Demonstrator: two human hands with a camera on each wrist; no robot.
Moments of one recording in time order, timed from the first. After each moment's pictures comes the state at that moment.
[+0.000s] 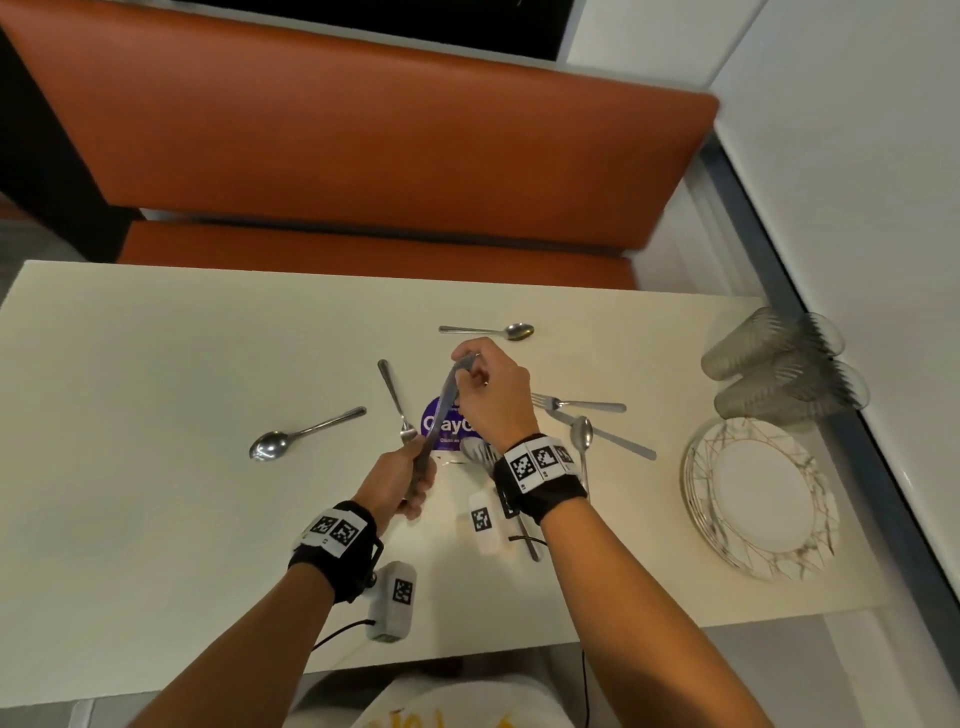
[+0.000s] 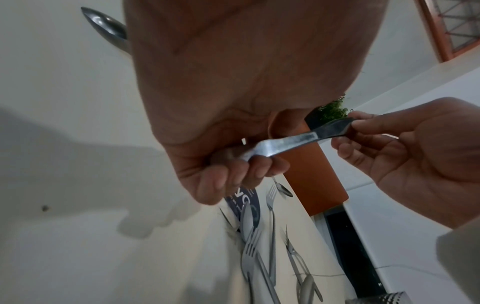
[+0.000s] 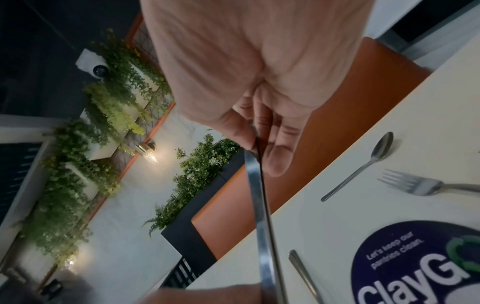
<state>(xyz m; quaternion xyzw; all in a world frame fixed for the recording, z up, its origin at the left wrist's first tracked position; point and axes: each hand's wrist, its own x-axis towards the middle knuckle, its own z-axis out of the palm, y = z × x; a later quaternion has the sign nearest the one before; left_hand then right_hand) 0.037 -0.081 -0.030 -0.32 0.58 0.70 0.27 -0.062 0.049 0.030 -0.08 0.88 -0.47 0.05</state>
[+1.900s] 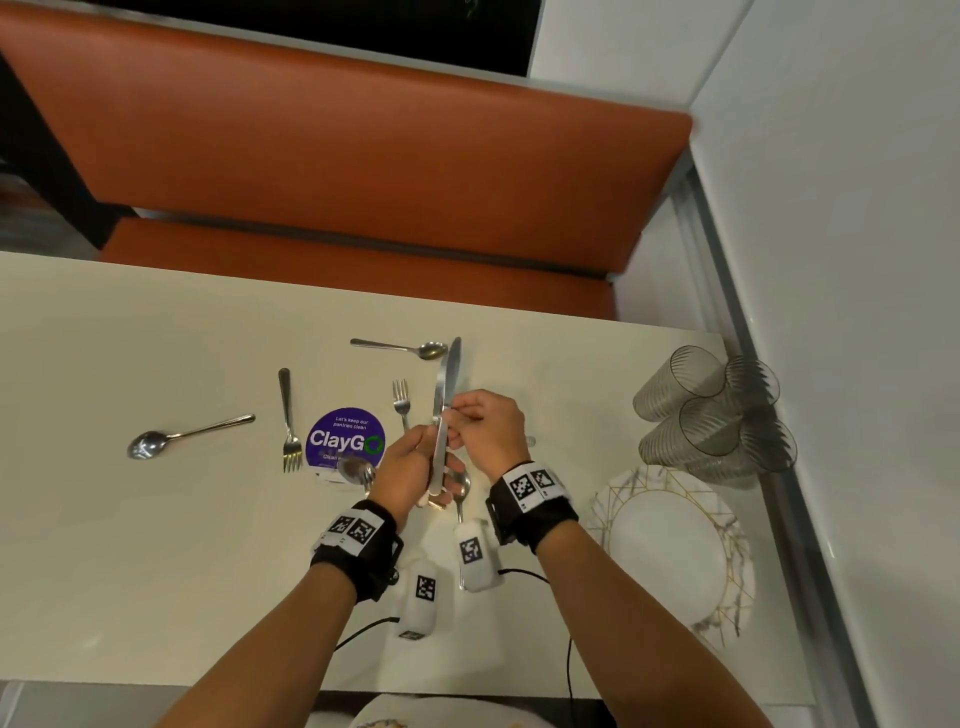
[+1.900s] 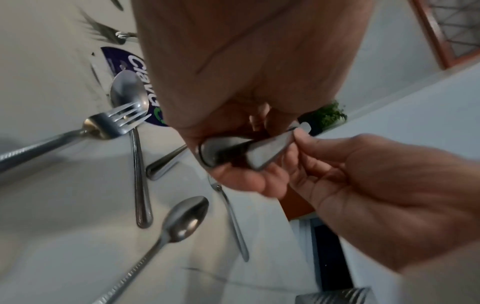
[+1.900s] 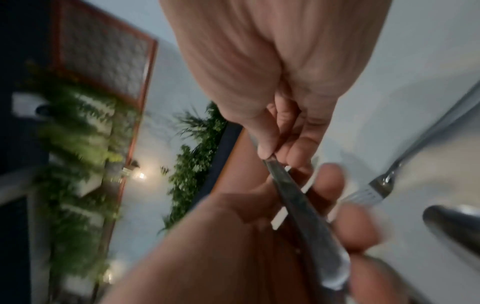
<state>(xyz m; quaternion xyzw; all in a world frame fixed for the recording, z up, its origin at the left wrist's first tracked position) -0.046 0.112 -0.011 -0.32 0.55 0.76 0.10 -0.127 0.215 0.009 0.01 0.80 -0.56 0.19</state>
